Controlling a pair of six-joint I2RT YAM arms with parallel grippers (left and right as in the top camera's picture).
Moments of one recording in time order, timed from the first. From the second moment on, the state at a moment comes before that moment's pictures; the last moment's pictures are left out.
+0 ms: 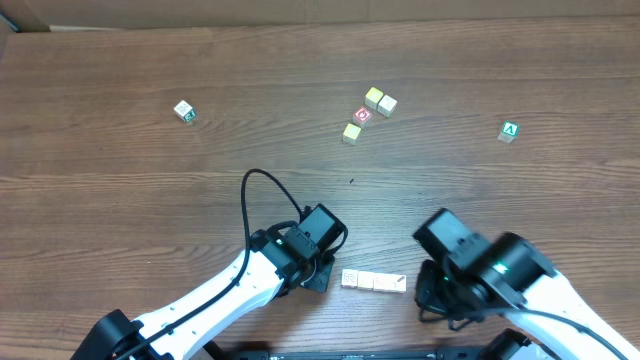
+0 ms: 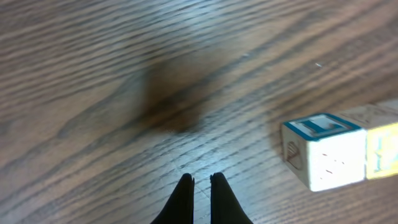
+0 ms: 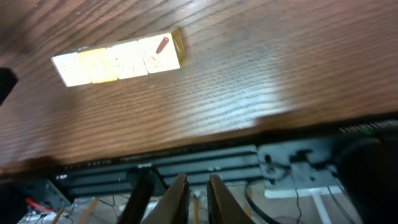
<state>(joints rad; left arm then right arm) -0.78 1.40 0.73 -0.69 0.01 -0.48 0.70 1.07 0.90 -1.35 -0.17 1.00</state>
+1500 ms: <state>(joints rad) -0.77 1.51 0.73 -0.65 0.19 -0.34 0.70 1.22 0.64 -0.94 -0.07 0.97</state>
